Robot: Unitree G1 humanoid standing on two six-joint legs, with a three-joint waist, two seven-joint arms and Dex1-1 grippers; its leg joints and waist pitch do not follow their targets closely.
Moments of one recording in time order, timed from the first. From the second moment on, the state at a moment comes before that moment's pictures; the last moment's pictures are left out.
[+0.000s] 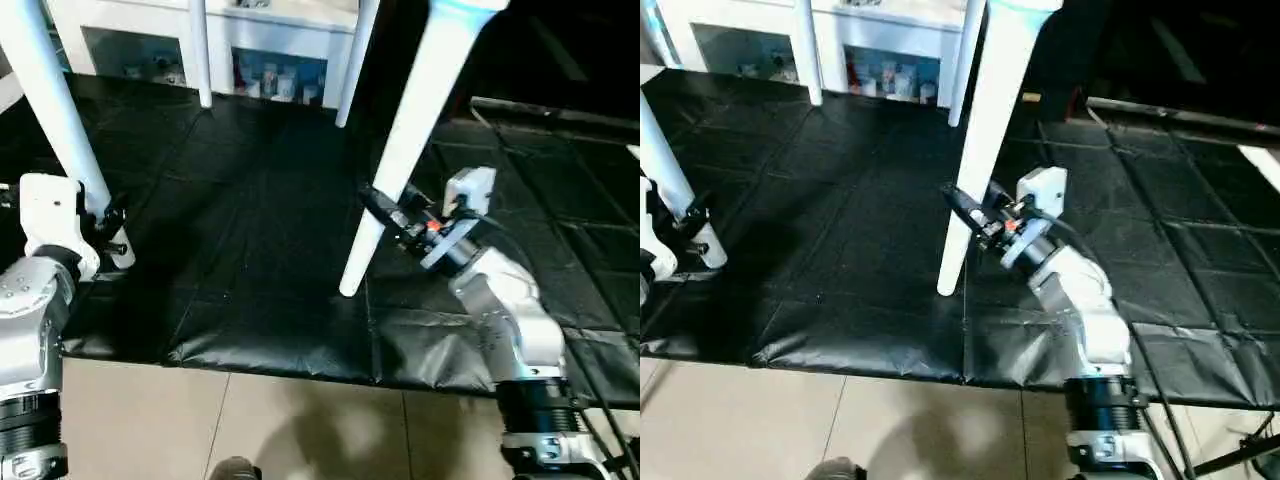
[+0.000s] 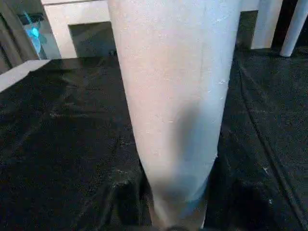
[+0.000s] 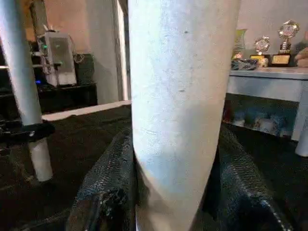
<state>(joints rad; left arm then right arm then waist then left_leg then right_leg) -0.33 0.46 0.36 0.18 -0.09 0.31 -0.38 -0.45 -0.07 -0.06 0.21 0.33 0.11 0.69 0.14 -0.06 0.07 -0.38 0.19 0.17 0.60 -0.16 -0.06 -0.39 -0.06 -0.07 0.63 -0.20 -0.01</state>
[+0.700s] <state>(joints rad) -0.13 0.48 0.42 0.04 -0.21 0.18 -0.50 -0.23 0.00 -0.01 0.24 0.29 -0.01 0.65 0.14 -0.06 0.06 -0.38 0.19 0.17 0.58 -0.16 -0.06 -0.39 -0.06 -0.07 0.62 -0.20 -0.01</state>
